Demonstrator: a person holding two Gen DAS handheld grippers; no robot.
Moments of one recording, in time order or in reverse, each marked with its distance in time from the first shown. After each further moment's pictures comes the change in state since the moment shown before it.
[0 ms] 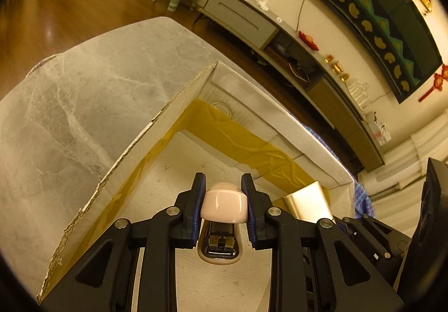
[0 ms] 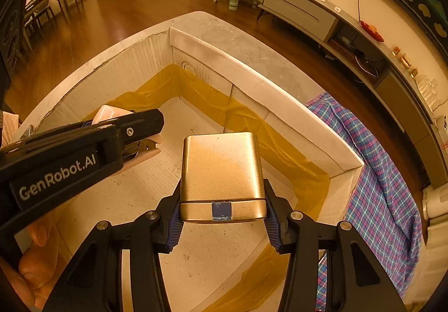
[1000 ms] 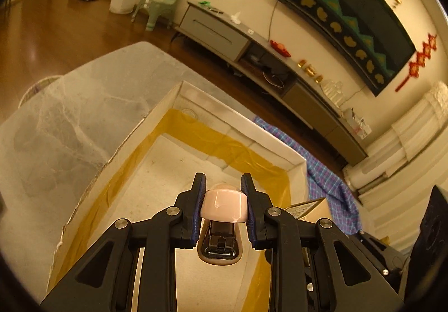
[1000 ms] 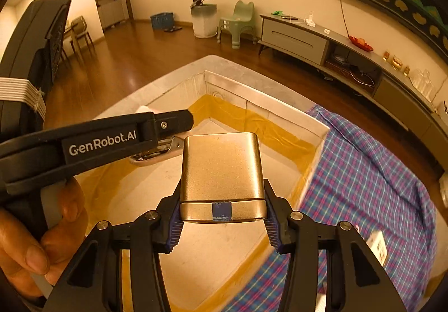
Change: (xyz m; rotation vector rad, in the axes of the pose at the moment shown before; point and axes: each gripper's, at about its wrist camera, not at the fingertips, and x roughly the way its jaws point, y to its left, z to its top) left arm -0.064 -0.013 -0.013 0.064 -0.063 -0.099; right arm -0.088 0.009 -0.057 0.079 -0.223 0.086
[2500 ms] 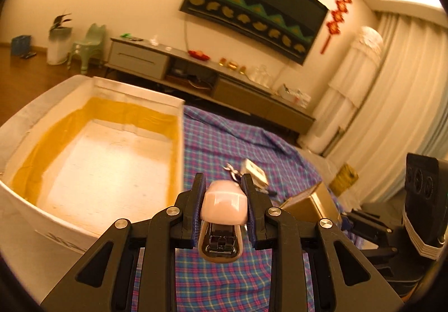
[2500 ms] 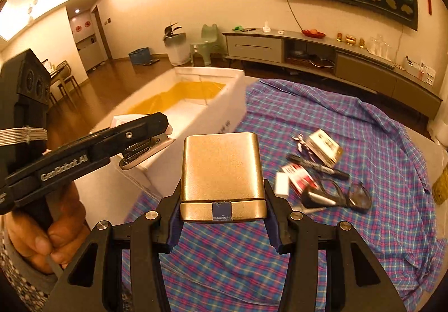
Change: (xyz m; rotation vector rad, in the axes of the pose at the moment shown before) left arm -0.113 -0.096 -0.160 0.333 -0.124 -0.220; right arm -0.154 -0.048 -0.179 0.217 -0.161 -0.009
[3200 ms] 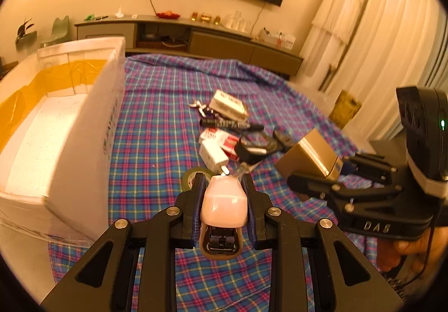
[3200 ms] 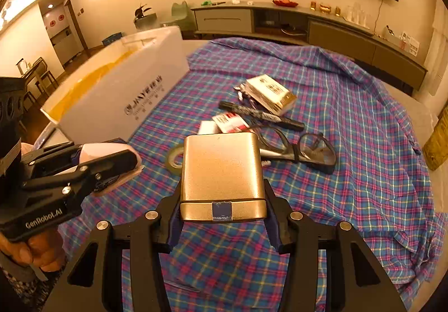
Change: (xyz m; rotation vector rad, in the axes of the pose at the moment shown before) left arm 0.071 -0.067 -0.073 0.215 0.229 -0.028; right arm 0.021 -0.095 -0.054 0.061 0.114 -0.101
